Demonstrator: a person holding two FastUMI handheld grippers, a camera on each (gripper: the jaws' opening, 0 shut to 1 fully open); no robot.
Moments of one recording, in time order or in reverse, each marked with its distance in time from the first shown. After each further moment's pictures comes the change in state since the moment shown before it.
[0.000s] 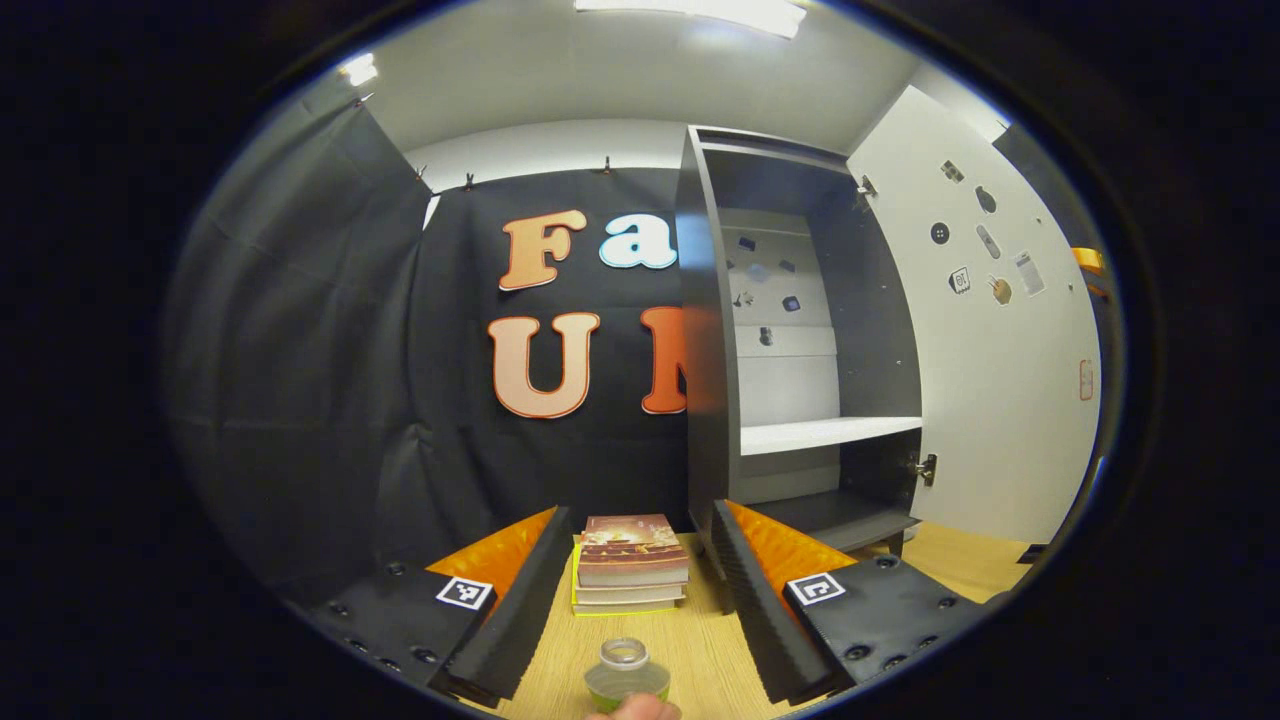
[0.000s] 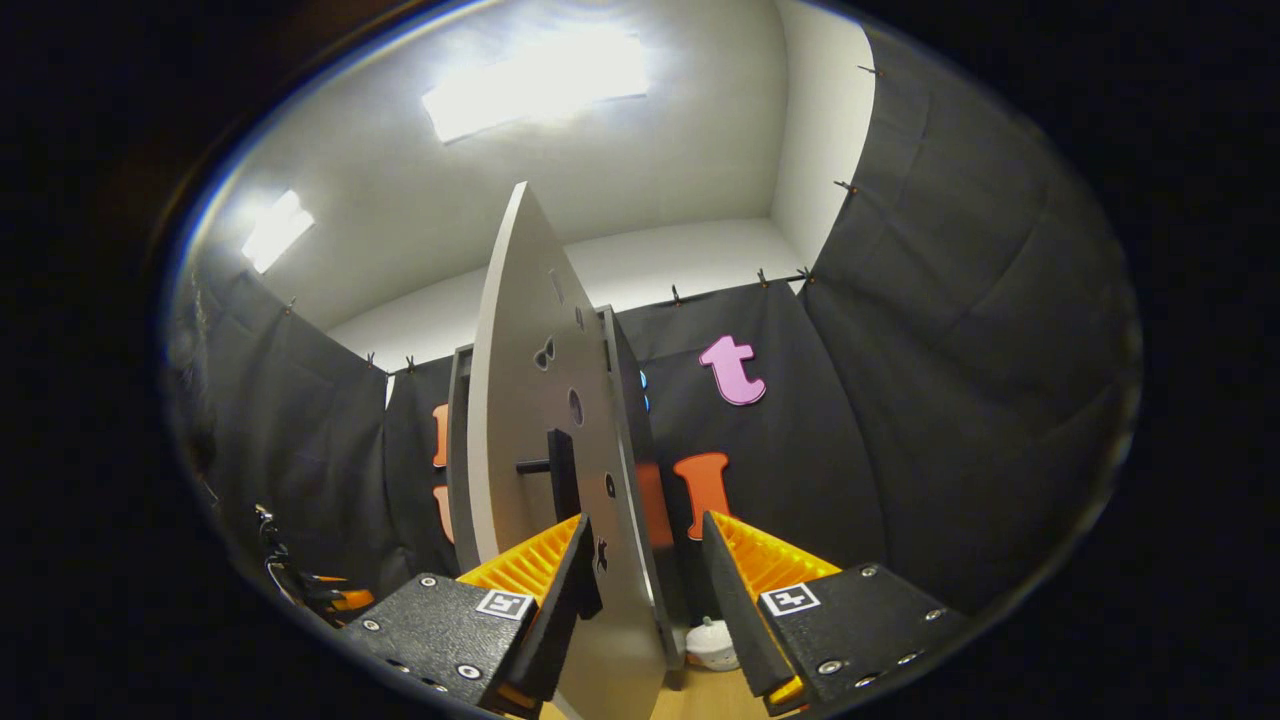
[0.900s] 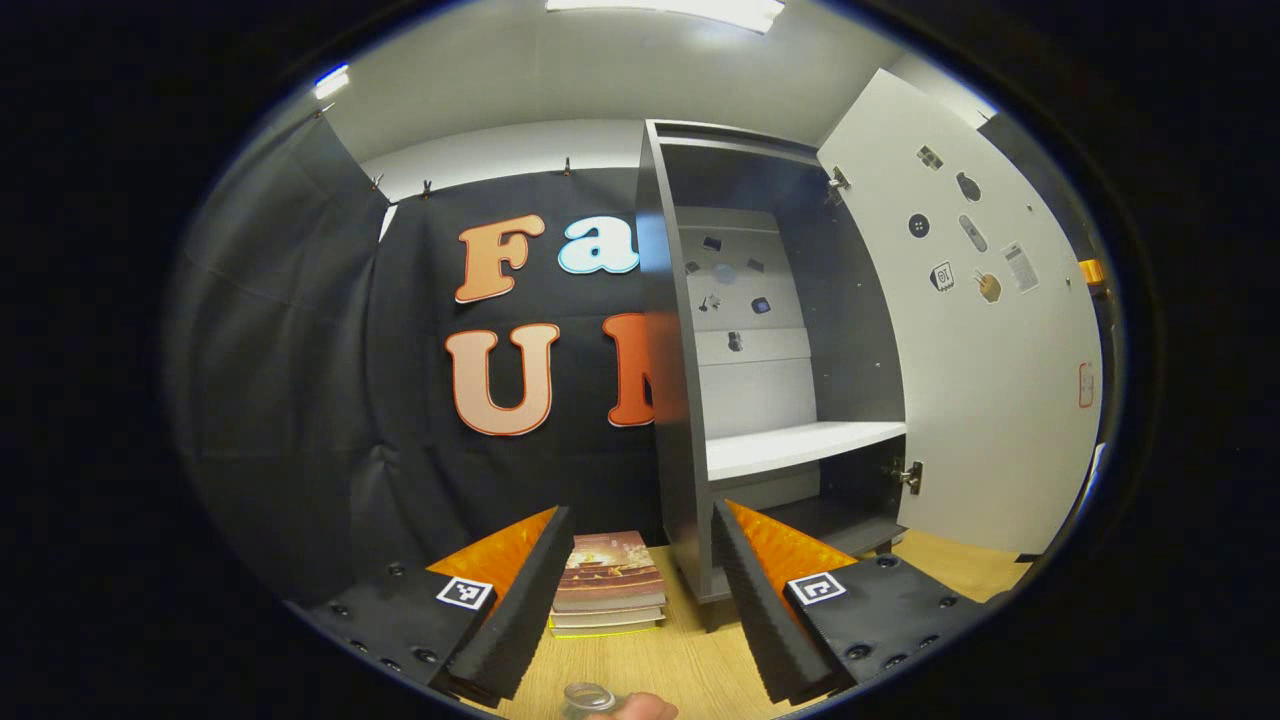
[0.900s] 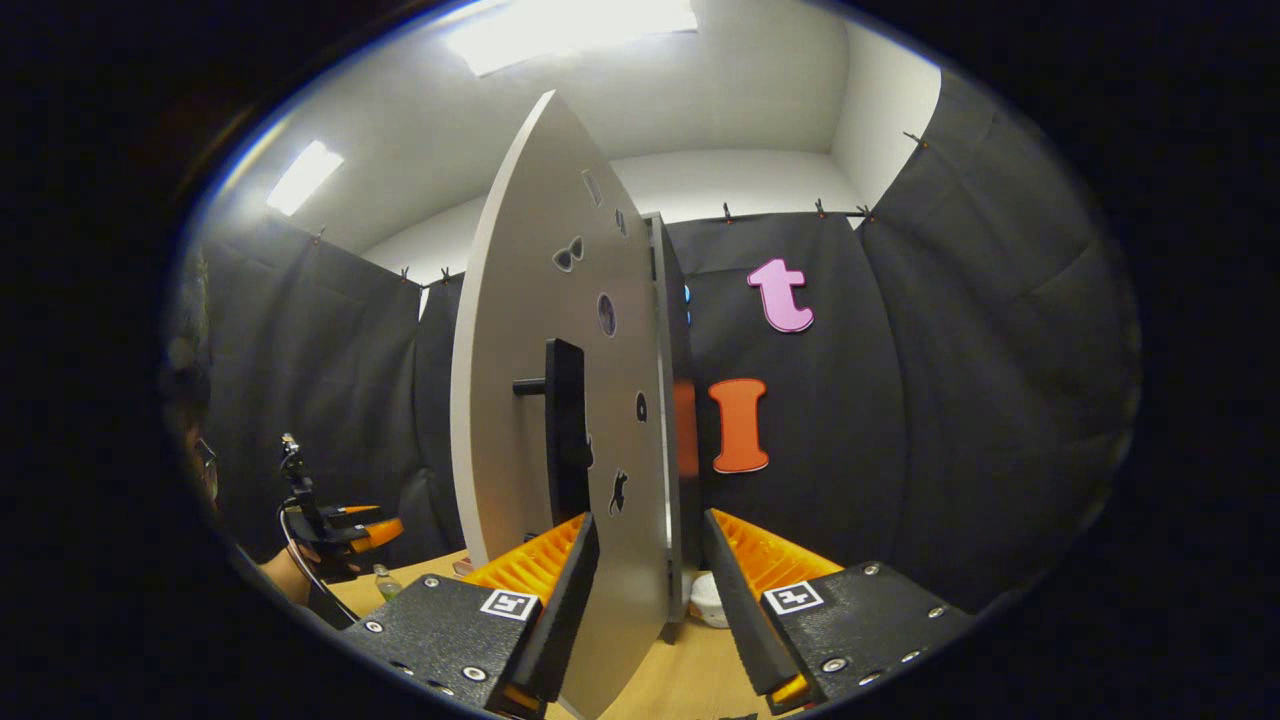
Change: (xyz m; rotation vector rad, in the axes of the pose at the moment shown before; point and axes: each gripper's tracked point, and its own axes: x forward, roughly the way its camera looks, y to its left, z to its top) left arm 0.039 -0.032 0.015 0.016 -0.003 -0.086; right arm 0.025 0.030 -0.044 -0.088 0.227 0.129
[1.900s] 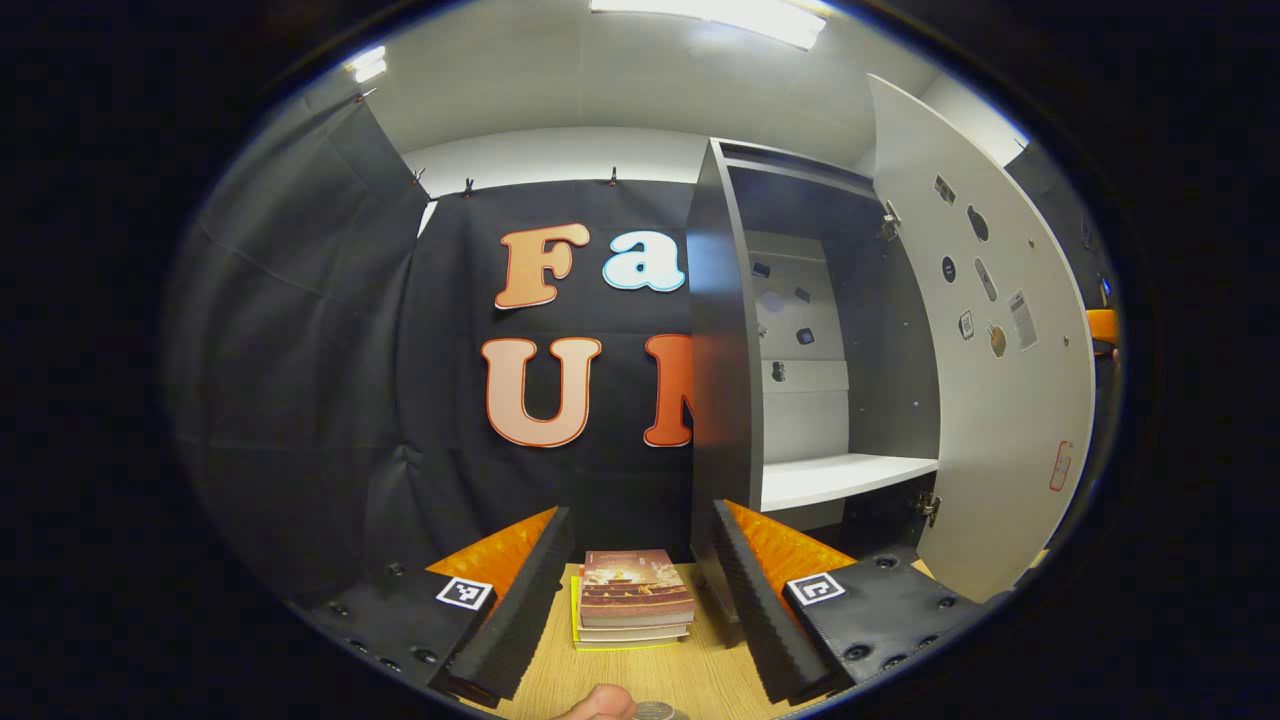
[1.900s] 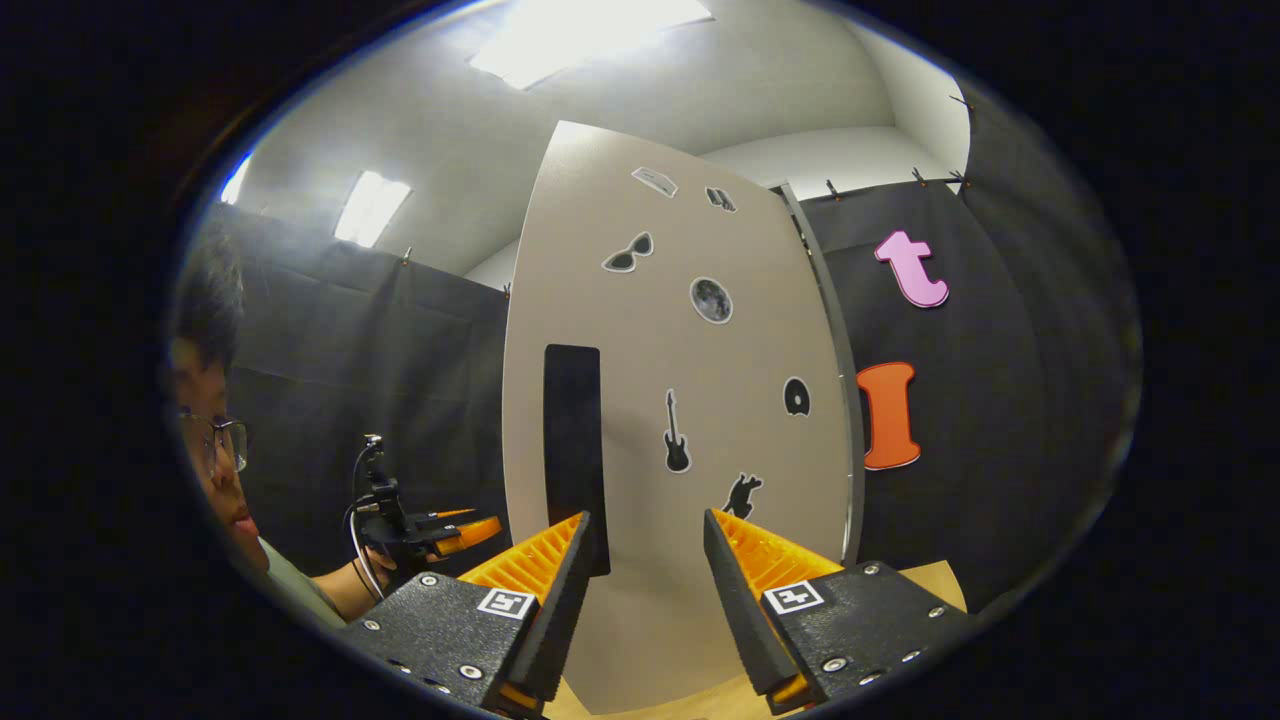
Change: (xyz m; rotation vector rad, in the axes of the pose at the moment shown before) left arm 0.005 0.064 0.029 -0.052 -0.033 0.078; right arm 0.038 0.100 -0.016 0.069 -0.027 0.338
